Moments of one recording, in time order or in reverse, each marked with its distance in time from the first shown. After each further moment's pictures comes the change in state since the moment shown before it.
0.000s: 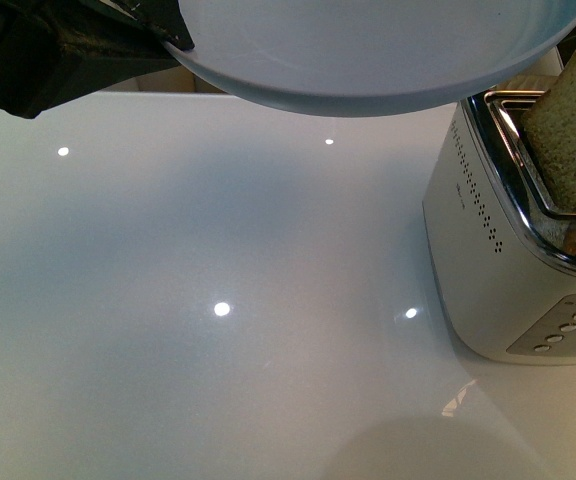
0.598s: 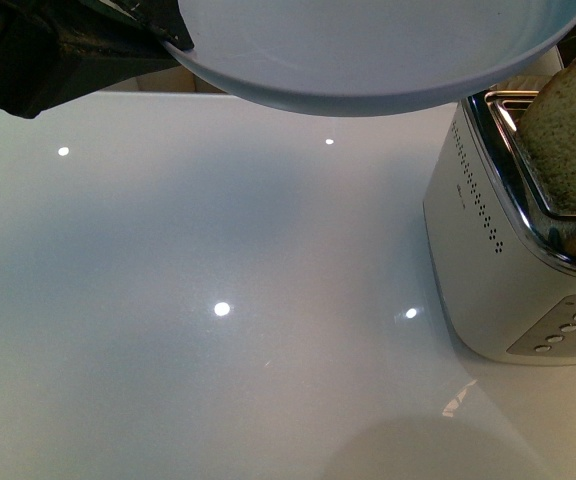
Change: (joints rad) left arm 0.000 0.000 0.000 0.000 0.000 0.000; right arm 0.018 0.105 -0.053 0.060 -0.015 0.011
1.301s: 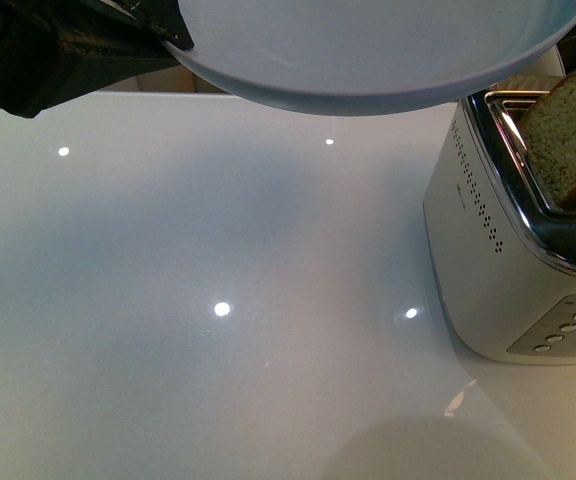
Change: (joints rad) left arm 0.000 0.000 0.000 0.000 0.000 0.000; right arm -0.028 -0.071 -0.040 -0.017 -0.042 0.031
